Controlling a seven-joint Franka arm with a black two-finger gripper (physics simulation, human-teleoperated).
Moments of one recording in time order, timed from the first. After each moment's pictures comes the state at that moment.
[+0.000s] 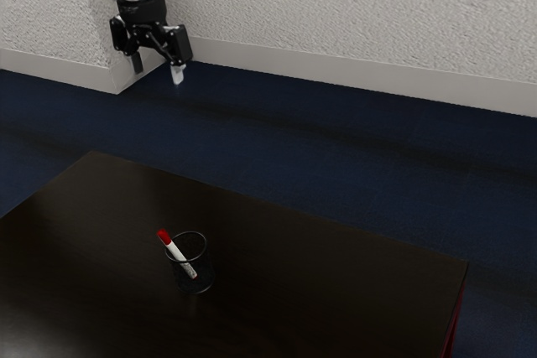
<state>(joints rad) -0.03 0.09 0.00 -1.39 0.05 1.49 -0.04</state>
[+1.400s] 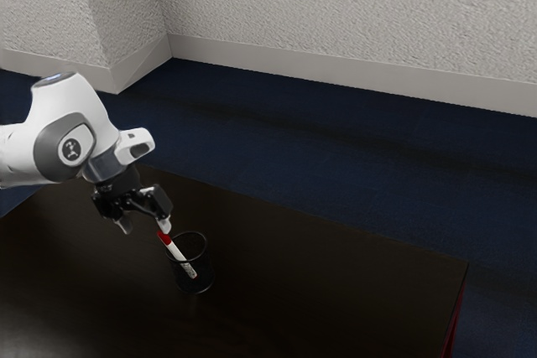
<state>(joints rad) -0.03 -0.30 0.09 -2.52 -0.24 2.28 0.00</state>
